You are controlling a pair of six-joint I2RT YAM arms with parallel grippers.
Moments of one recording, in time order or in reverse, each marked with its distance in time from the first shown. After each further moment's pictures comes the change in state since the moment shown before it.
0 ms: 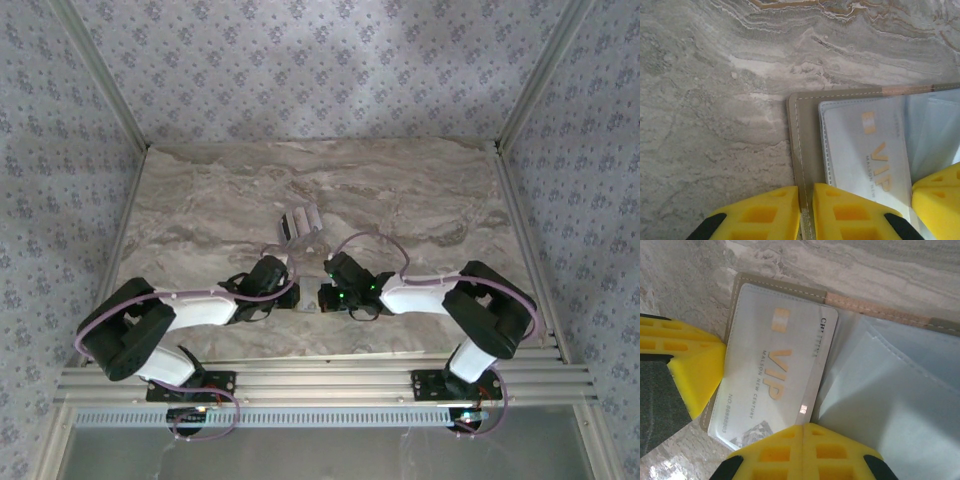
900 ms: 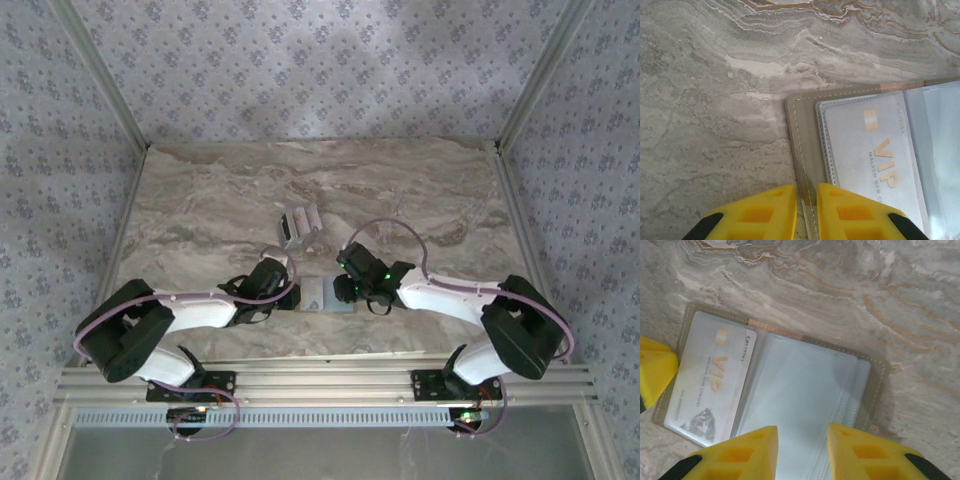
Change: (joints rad) left arm -0.012 -0.016 -0.018 0.024 -0.018 -0.001; right arm -0.058 -0.171 0.065 -0.337 0.190 -0.161
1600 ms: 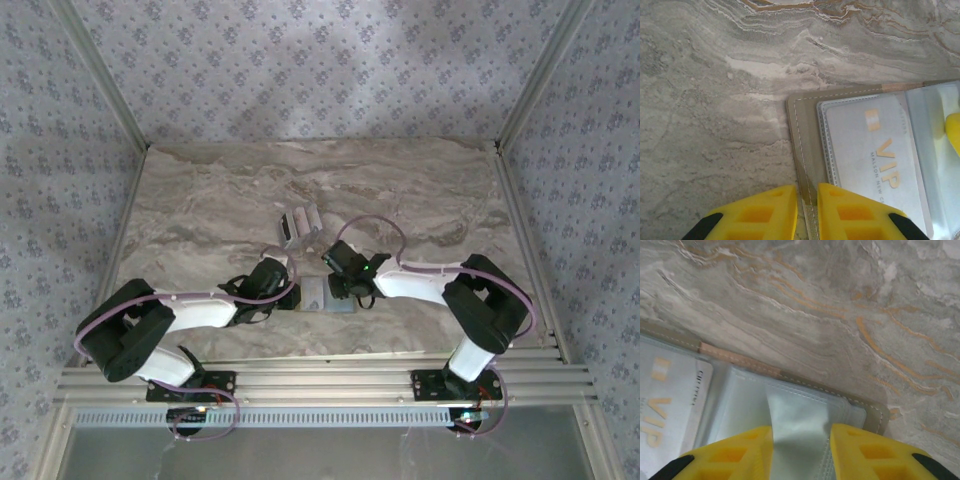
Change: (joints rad) left arm 0.000 0.005 0.000 0.003 0.000 0.000; right arm 0.003 0.209 0.107 -0.009 0.087 -0.045
